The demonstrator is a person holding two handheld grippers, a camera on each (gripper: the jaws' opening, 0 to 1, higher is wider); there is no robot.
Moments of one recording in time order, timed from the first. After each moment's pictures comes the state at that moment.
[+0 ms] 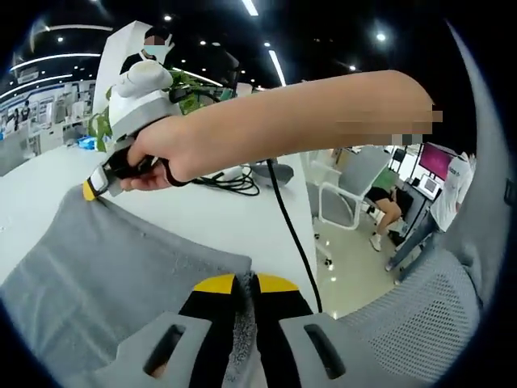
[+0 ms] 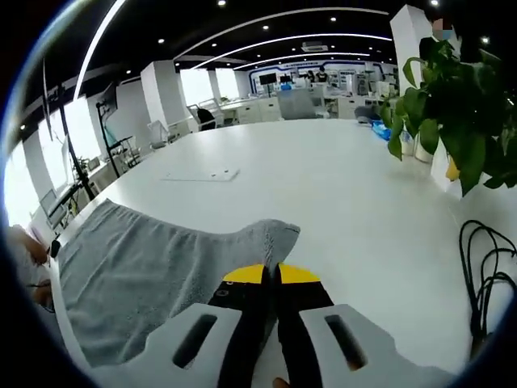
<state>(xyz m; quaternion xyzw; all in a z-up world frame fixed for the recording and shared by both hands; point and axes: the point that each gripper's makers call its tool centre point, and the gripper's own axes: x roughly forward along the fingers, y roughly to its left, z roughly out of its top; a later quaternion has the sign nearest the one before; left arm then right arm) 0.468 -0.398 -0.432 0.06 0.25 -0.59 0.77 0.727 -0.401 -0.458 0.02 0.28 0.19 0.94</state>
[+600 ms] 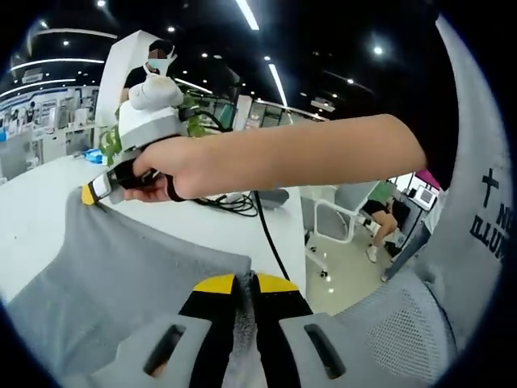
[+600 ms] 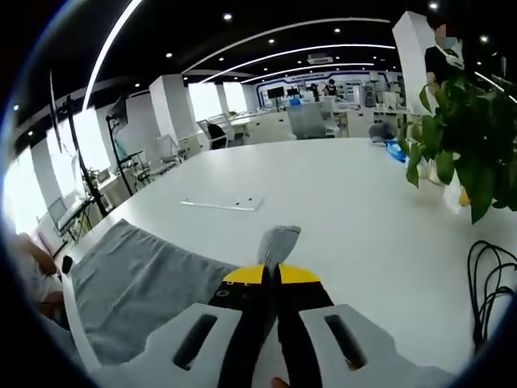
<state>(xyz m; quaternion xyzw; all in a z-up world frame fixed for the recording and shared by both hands) 0.477 -0.357 -0.384 0.03 0.23 -0.59 0.78 0.732 -0.353 -0.405 0.04 0.25 0.22 0.94</state>
